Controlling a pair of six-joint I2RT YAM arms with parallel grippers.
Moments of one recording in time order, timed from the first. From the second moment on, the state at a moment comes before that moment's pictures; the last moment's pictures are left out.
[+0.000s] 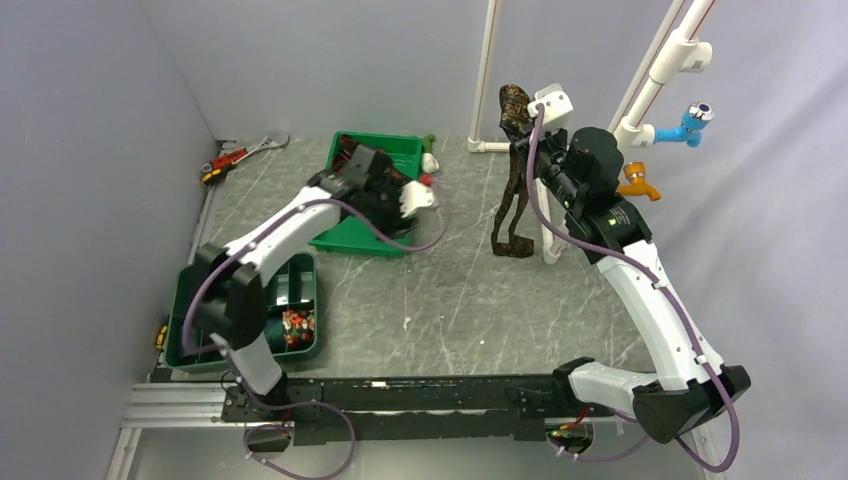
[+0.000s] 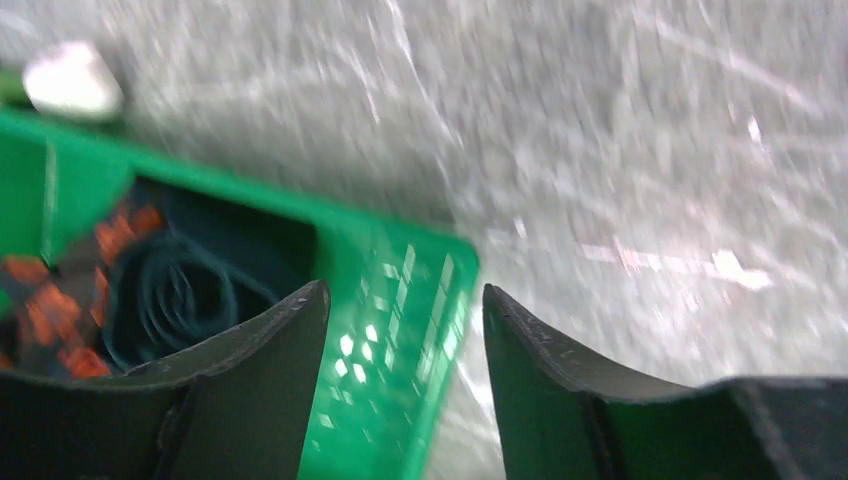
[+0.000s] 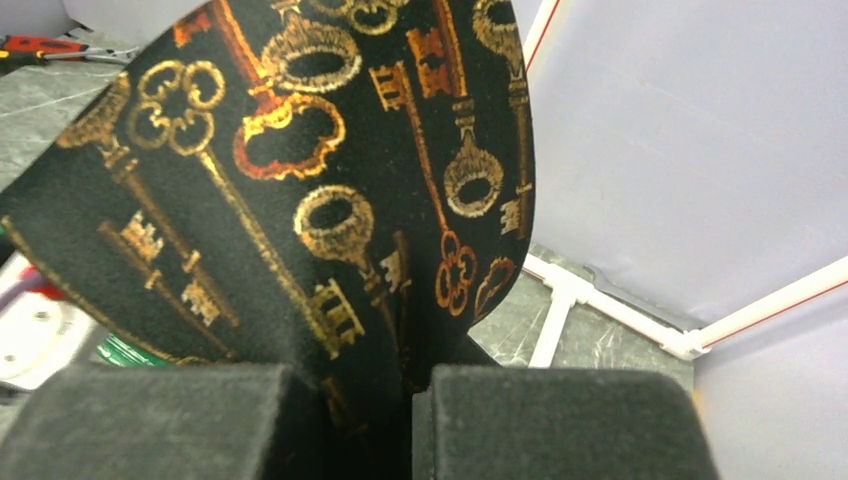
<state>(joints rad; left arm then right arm) -0.53 1.66 1.42 -0.71 0.43 0.83 0.38 1.16 1.38 -0.29 0.00 -0.22</state>
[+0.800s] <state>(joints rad) -0.25 2.08 1.54 -0.67 0.07 0.77 0.36 1.11 1.38 -0.31 -0.04 -0.19</state>
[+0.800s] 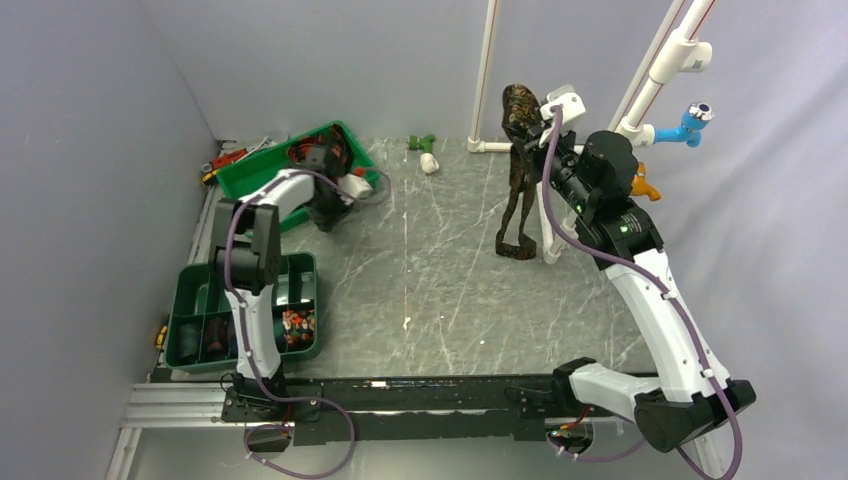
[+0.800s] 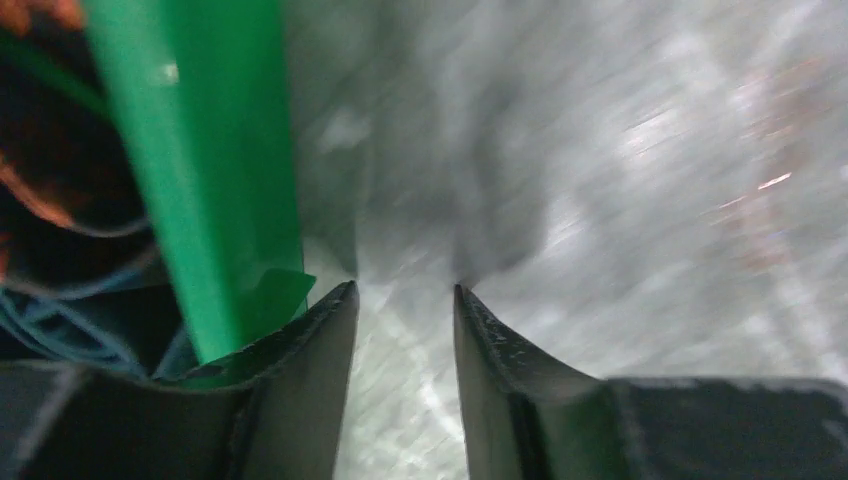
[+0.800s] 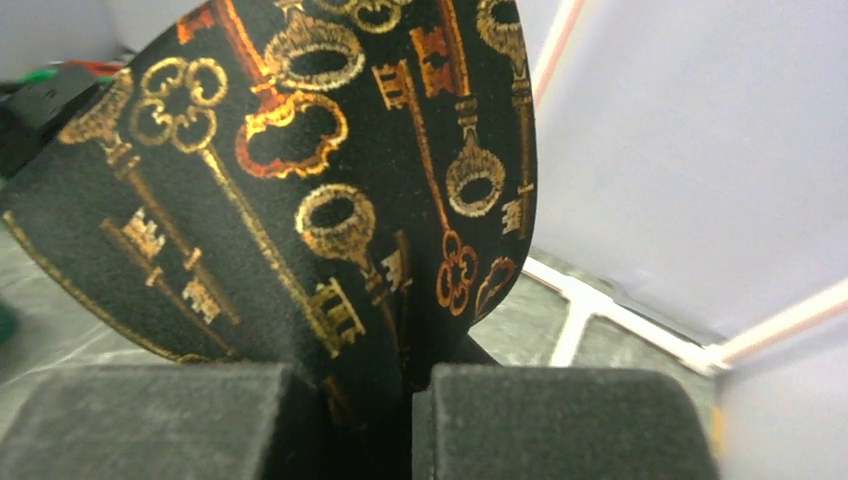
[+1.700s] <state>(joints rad) -0.09 1.71 1.46 -0.69 0.40 0.54 0.52 0.94 1.11 -0.58 -0.19 -0.17</state>
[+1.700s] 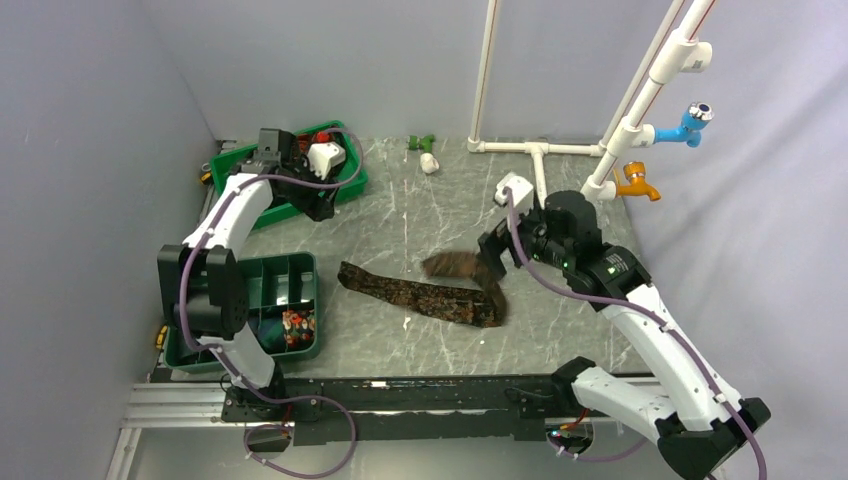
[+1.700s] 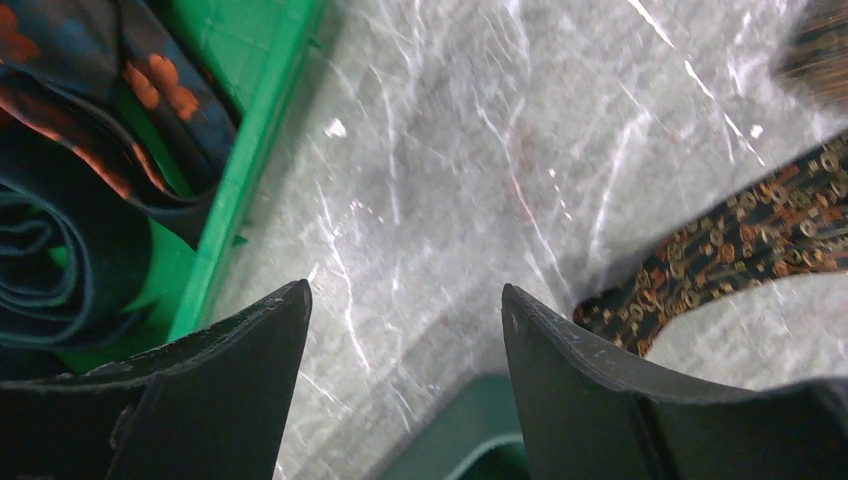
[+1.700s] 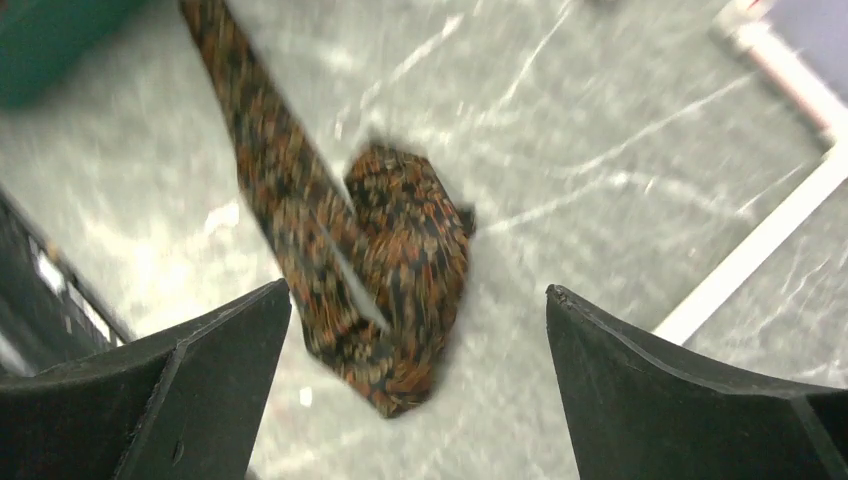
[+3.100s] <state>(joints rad) -0.49 1.54 0.81 -0.34 0.17 1.10 0.52 1.99 1.45 -0.81 -0.35 -0.42</state>
